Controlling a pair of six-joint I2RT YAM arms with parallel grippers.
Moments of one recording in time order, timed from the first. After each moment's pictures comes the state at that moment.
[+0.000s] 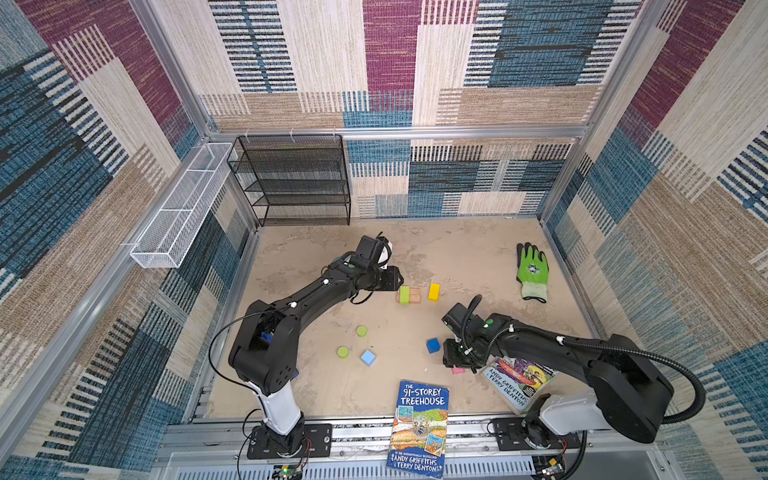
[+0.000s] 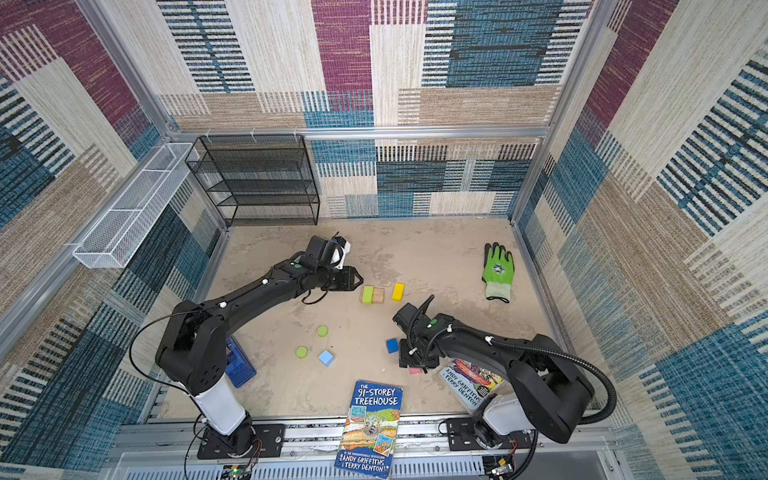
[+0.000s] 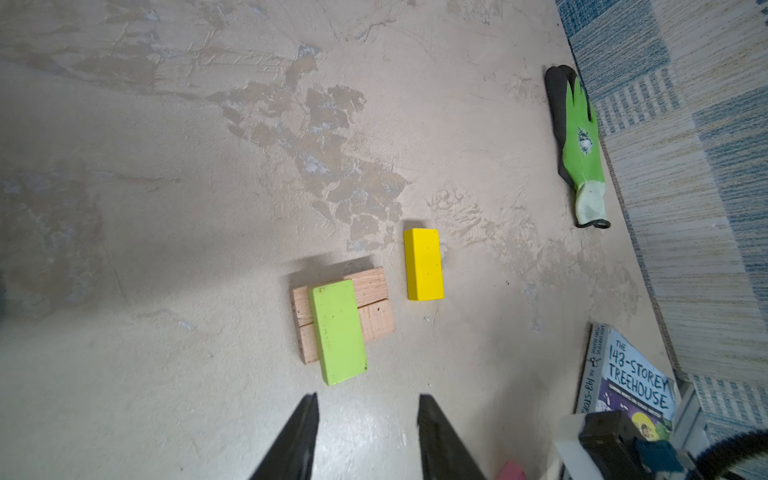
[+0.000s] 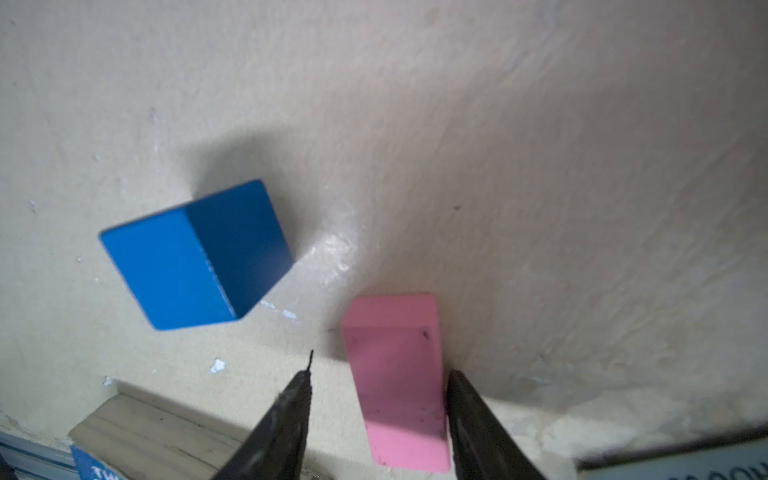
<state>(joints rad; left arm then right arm) -0.53 1.76 1.30 -0.40 0.26 -0.42 0.76 1.41 0.73 -0.68 -0.07 0.76</state>
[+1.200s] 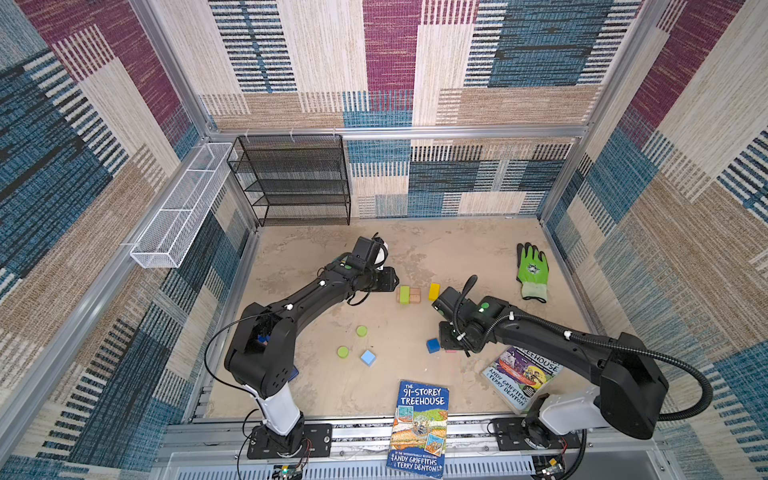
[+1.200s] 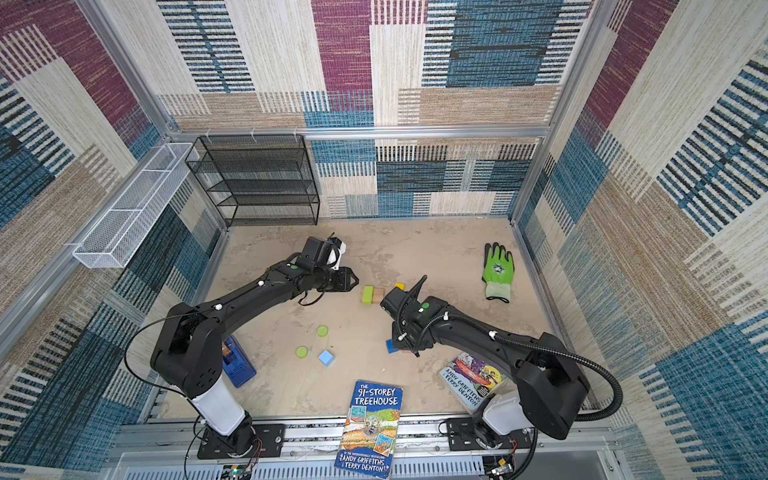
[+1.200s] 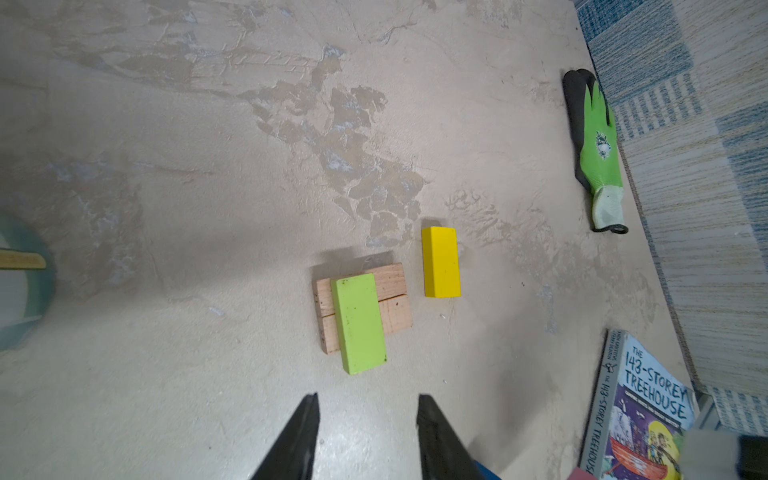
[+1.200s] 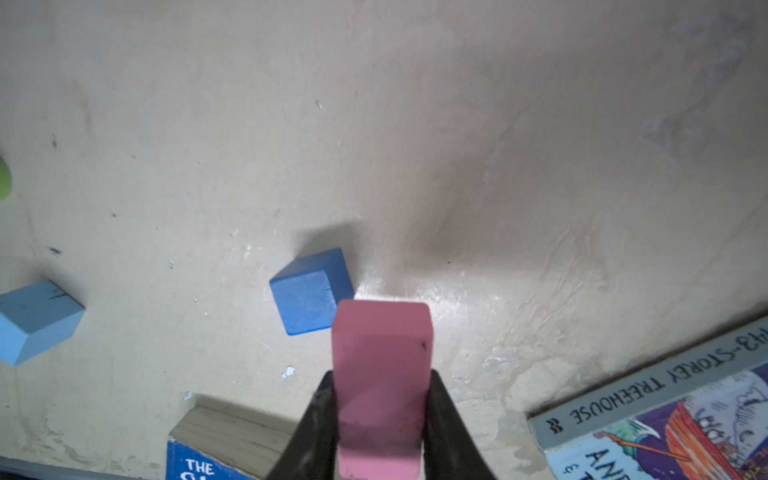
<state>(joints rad) -0.51 1.73 1.28 -0.41 0.24 -0.42 0.79 1.43 0.99 -0.87 0.09 0.77</state>
